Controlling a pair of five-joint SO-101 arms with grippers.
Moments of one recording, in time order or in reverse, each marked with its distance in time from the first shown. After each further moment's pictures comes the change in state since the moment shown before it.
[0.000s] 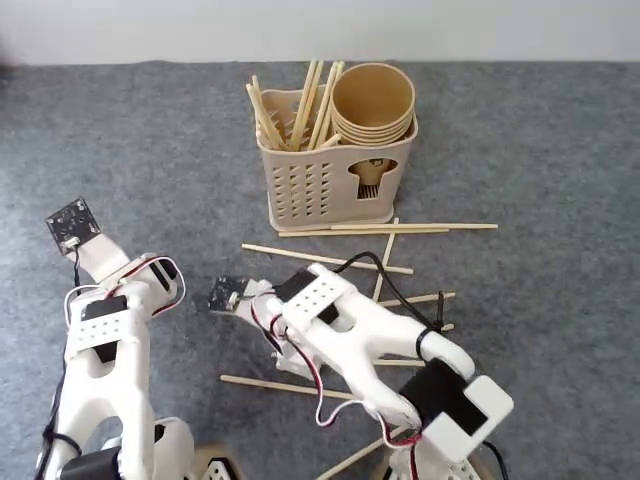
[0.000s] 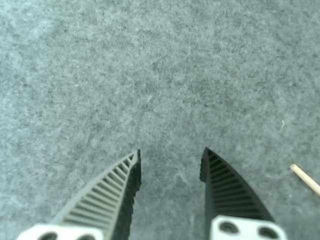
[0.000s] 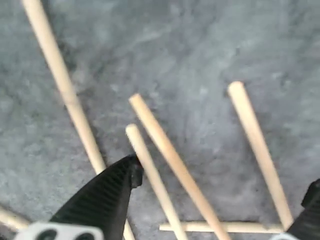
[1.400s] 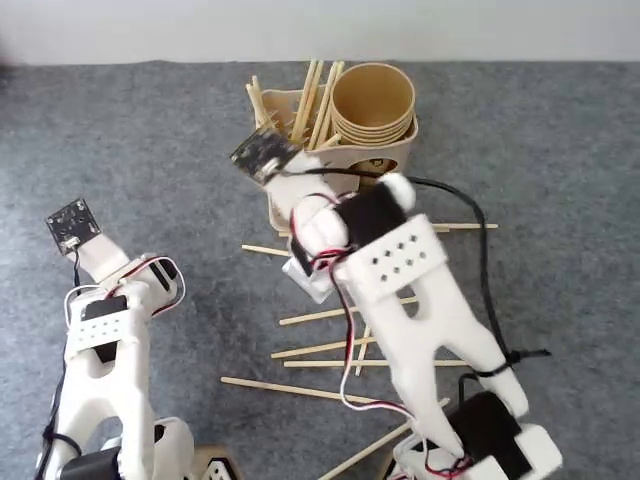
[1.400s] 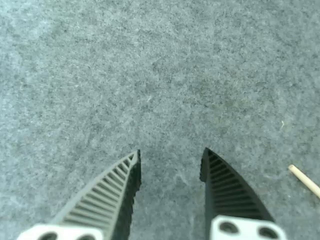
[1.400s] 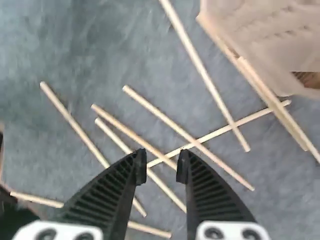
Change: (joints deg) left arm 0.0 0.0 0.0 0.0 0.0; right arm 8.4 -15.7 -37.9 37.2 -12.4
